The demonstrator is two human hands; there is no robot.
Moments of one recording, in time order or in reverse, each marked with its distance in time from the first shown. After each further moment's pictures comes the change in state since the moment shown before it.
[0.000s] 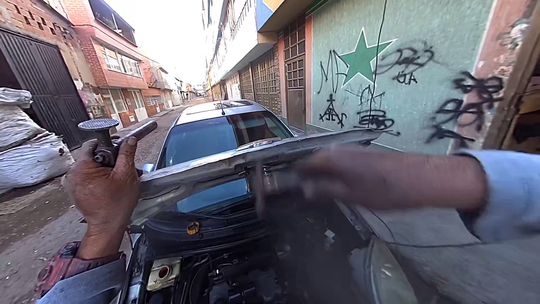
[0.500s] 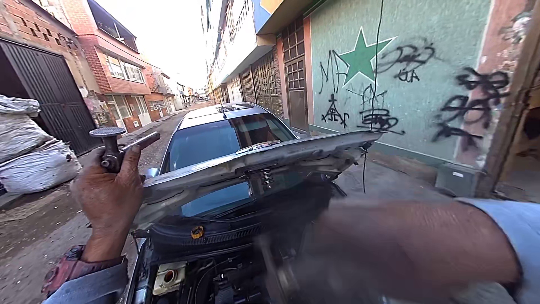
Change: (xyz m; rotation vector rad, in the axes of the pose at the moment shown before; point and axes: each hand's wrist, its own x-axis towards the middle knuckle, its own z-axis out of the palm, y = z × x) left_hand 0.002 0.000 -0.002 0.049 -0.038 0.027; right_hand -0.013 -0.014 0.031 0.033 -0.248 -0.110
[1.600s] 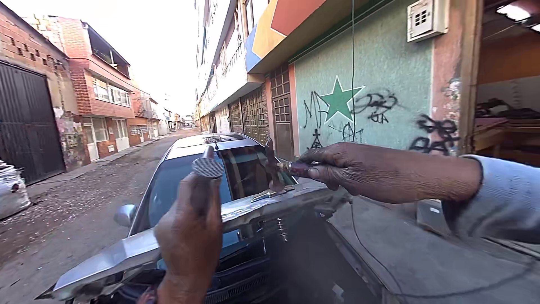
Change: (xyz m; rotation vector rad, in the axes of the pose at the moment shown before) left_hand -0.018 0.085 0.042 -0.150 0.098 0.225; right_hand 0.018 0.001 -0.115 0.024 0.574 0.201
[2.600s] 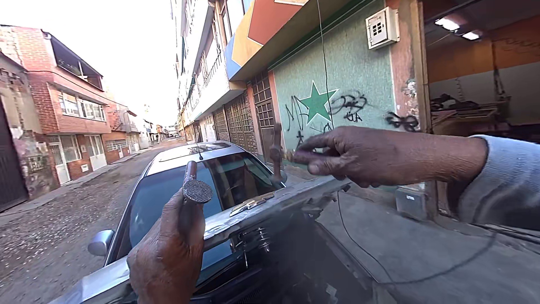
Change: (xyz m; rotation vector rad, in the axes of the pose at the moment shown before) left_hand -0.008 -0.004 0.015 0.047 -0.027 0.157; right_hand -0.025 0.021 -0.037 0.164 -0.006 0.200
